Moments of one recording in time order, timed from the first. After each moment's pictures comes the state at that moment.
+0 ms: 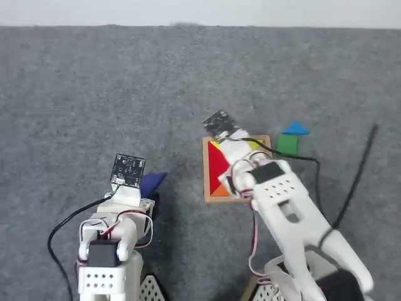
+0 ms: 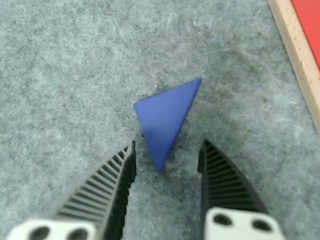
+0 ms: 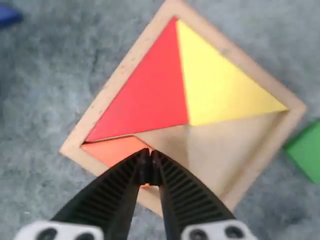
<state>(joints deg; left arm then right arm) -5.5 -103.1 97.0 72.2 -4.6 -25.5 -27.5 53.0 47.3 13.2</state>
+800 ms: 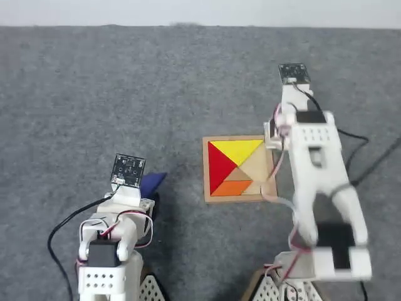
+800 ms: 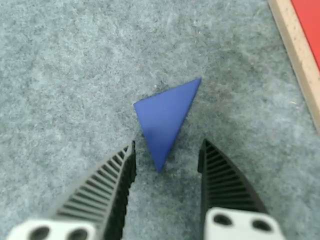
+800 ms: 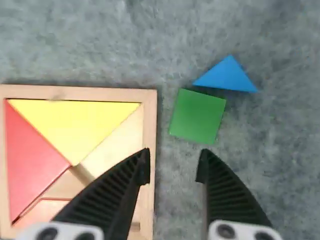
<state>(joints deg) -5.5 -103.1 97.0 72.2 -4.6 -5.1 0.7 17.7 62.6 1.2</state>
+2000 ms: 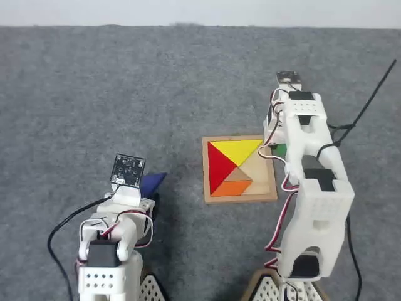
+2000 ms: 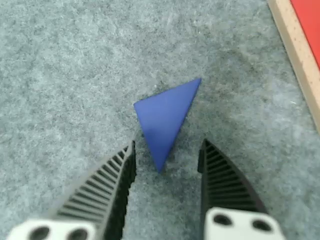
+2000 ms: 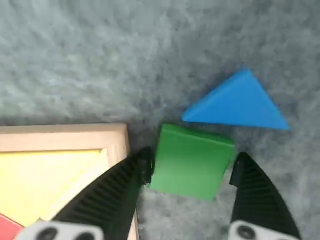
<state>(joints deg) -5.5 -103.1 97.0 72.2 -4.6 -3.3 31.5 -6.2 68.7 0.4</state>
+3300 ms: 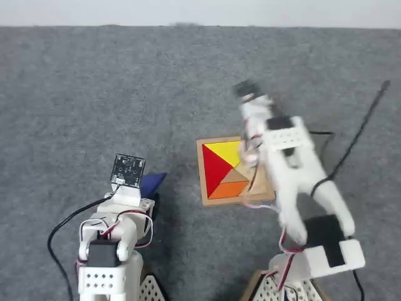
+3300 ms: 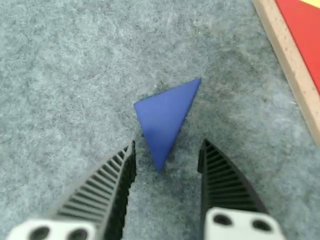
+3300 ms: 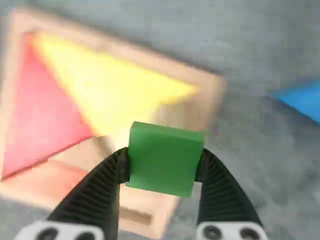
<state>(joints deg) -5.5 -103.1 97.0 72.2 -4.6 -17.8 -0.4 27.2 58.5 17.3</state>
